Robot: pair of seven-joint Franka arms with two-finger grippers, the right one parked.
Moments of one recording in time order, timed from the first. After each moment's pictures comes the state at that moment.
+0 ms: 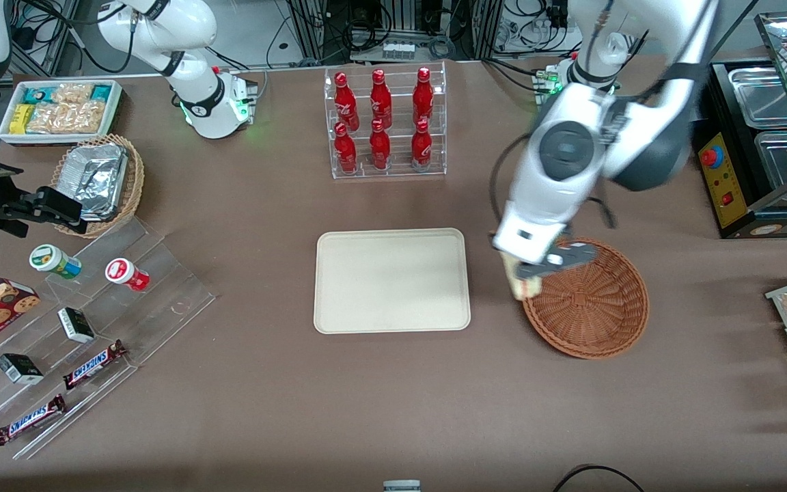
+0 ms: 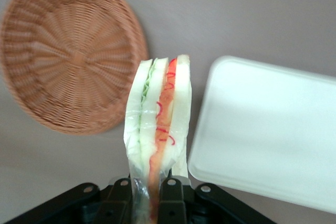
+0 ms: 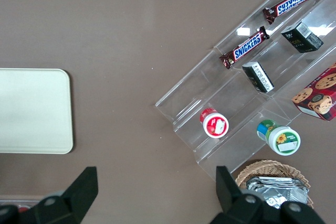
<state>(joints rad) -0.45 0.30 -0.14 -1.63 0.08 1.83 -0.79</state>
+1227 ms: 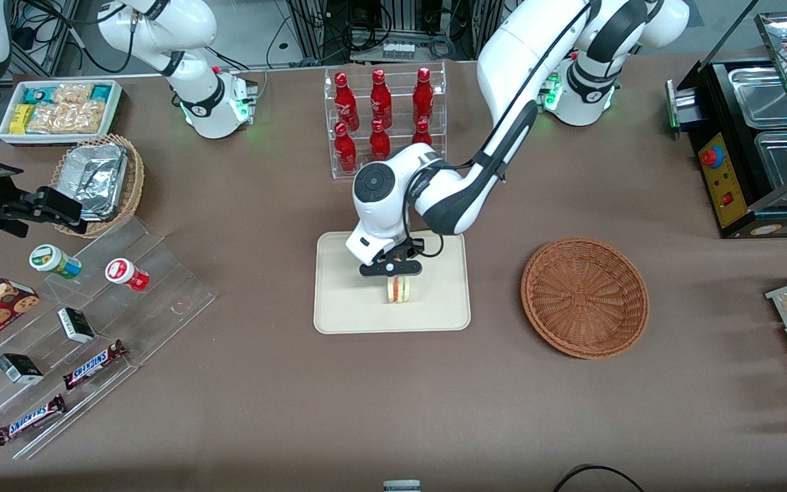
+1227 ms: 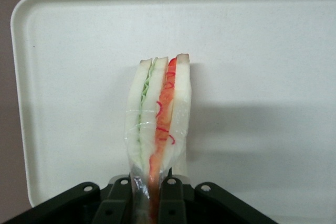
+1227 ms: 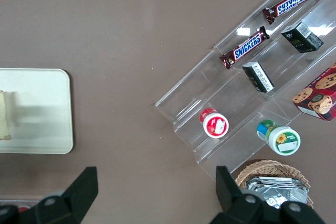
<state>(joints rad) -0.74 0.78 -0.13 -1.38 0.18 2.09 -0.96</state>
